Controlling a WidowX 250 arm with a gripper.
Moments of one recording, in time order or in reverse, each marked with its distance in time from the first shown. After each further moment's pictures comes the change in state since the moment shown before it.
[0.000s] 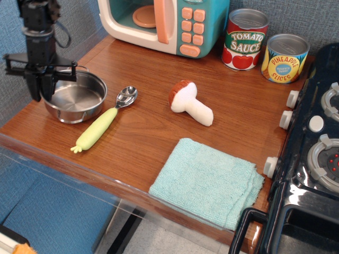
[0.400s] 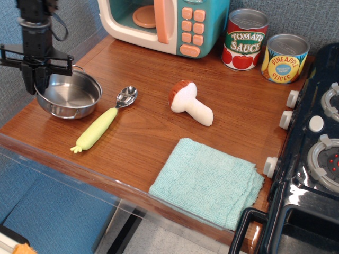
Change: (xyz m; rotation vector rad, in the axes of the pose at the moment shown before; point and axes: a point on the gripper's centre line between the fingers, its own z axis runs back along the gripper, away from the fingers) arm 0.009 0.001 0.004 0.103 0.062 -0.067
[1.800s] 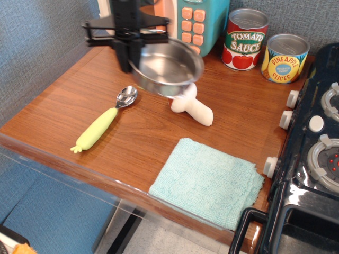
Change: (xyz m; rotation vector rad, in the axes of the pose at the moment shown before) arm -0.035 -0.115 0.098 -0.282 -0.181 0.133
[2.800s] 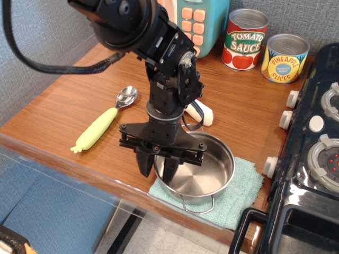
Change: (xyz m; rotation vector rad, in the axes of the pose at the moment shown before) arm -0.130 -0.045 -0.069 0.050 0.051 -0.382
